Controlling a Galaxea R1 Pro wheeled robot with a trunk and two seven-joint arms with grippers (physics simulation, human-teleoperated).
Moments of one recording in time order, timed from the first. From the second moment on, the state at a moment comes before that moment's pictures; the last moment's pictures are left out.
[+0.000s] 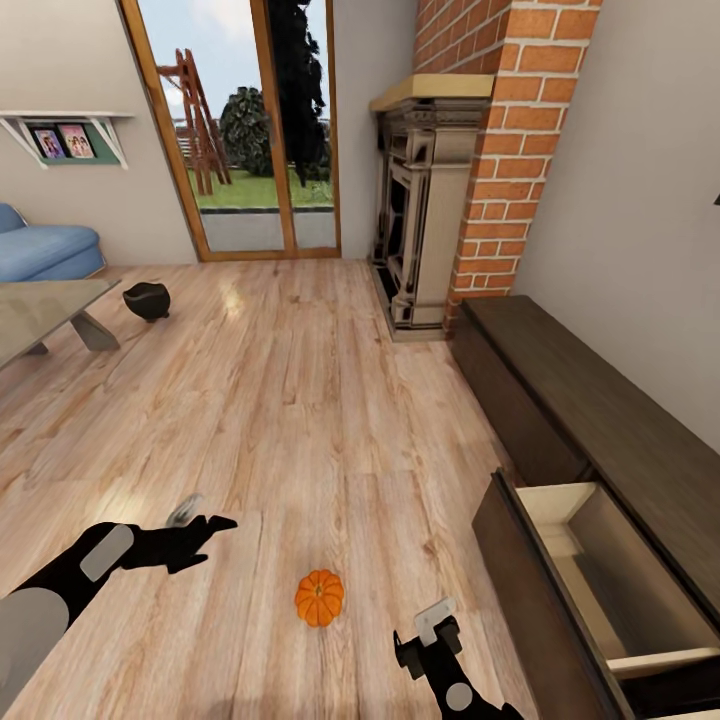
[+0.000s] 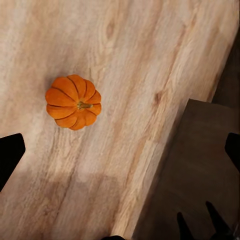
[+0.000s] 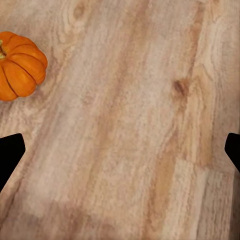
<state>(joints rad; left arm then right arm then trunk) -0.79 0.37 -0.28 -0.41 1.01 0.79 -0.34 -0.52 0.13 0.55 -0.16 -0.04 -0.30 -0.22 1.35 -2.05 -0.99</state>
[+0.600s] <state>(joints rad) -0.80 0.40 -0.27 -0.50 1.01 0.81 -0.56 -0.52 0.14 0.55 -0.16 -0.04 -0.31 -0.22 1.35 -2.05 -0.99</state>
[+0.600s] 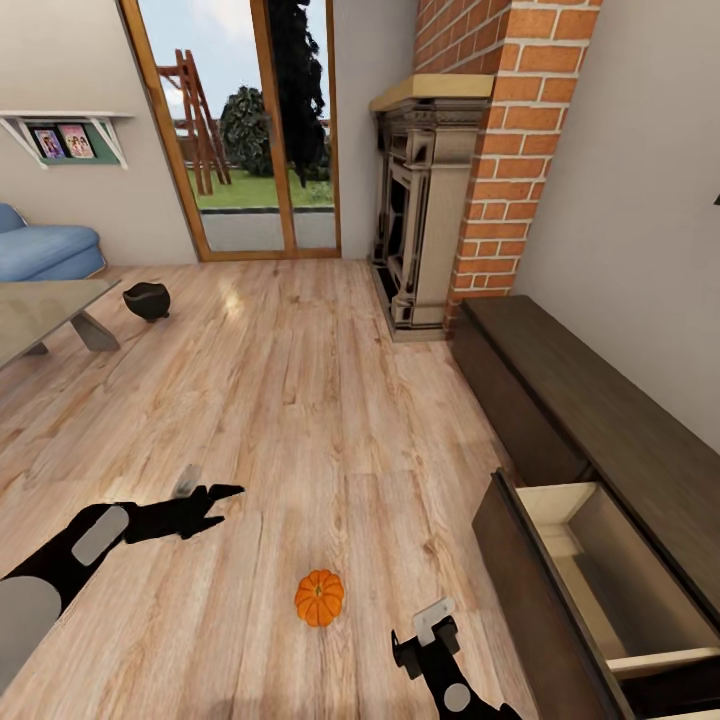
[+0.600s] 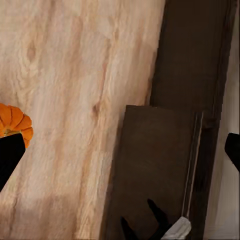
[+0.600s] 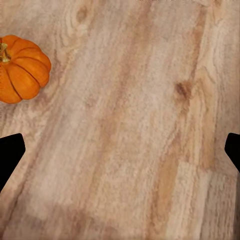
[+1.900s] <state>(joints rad) -0.79 0.31 -0.28 -0.86 1.02 0.86 -0.62 -0.67 0.04 0.39 -0.17 -0.48 0.01 0.72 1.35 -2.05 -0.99</state>
